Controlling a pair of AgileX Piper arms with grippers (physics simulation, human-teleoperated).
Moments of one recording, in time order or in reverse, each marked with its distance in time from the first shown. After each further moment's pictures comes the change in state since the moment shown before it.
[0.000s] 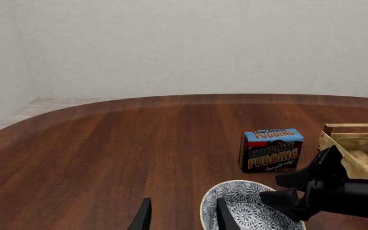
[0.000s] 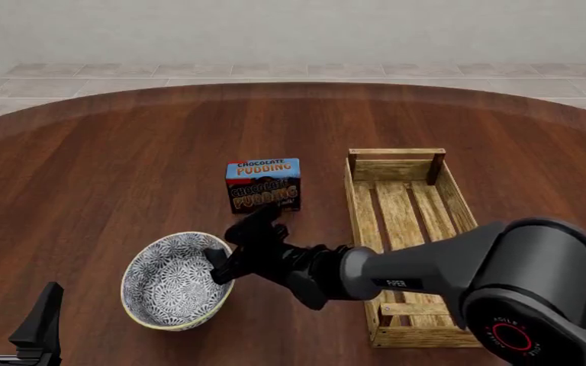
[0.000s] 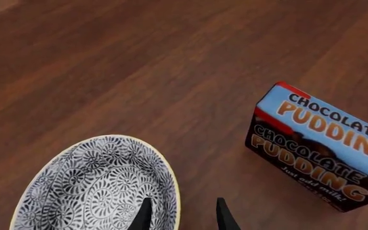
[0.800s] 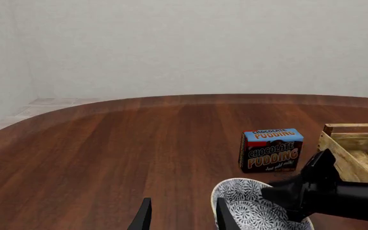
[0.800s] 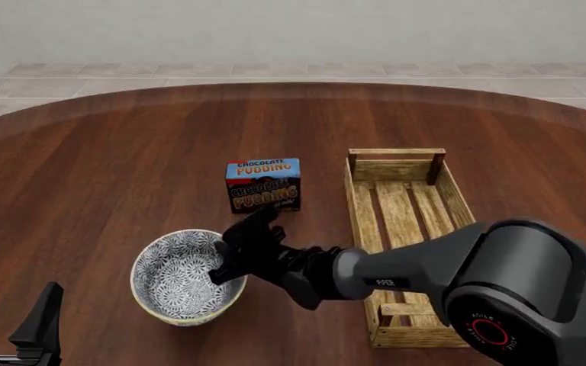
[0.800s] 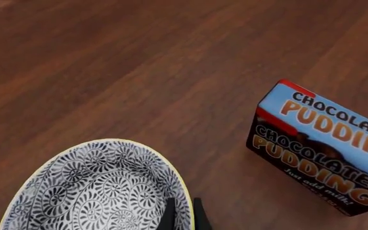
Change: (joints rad) left arm 0.000 0.000 0.000 0.000 0.000; right arm -0.001 0.047 -0.033 -0.012 -0.003
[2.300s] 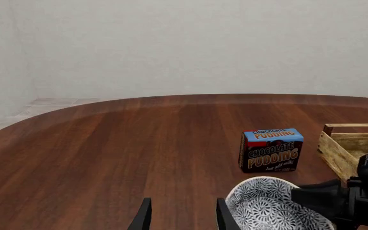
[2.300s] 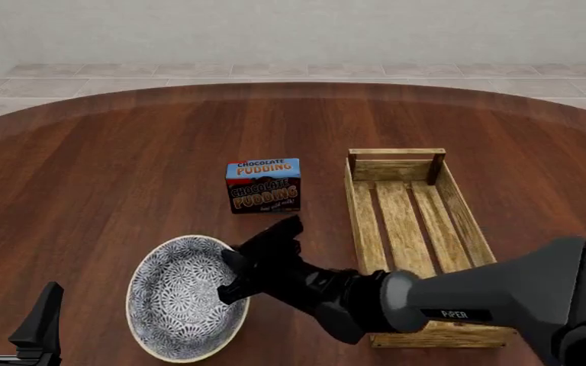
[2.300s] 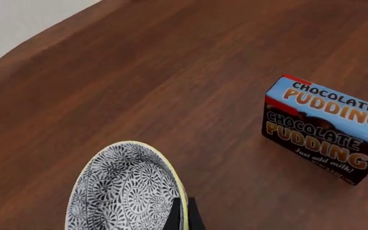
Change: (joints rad) left arm 0.000 0.000 0.000 0.000 0.000; right arm 0.056 -0.238 0.283 -0.148 0.131
